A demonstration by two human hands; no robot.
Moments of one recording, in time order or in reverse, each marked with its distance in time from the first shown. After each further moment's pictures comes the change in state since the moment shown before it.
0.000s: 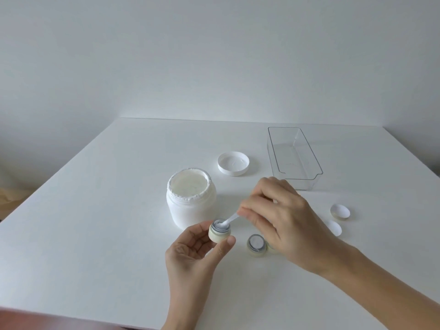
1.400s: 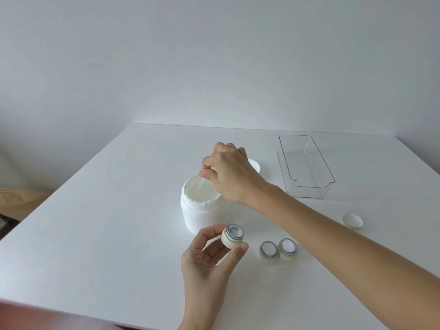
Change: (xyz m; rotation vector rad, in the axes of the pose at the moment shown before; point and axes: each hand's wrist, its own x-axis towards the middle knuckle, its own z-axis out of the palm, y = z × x) left_hand -0.002 0.003 0.001 -0.019 -0.016 -0.024; right_hand 0.113 -0.001 0.061 0.015 -0.260 0.207
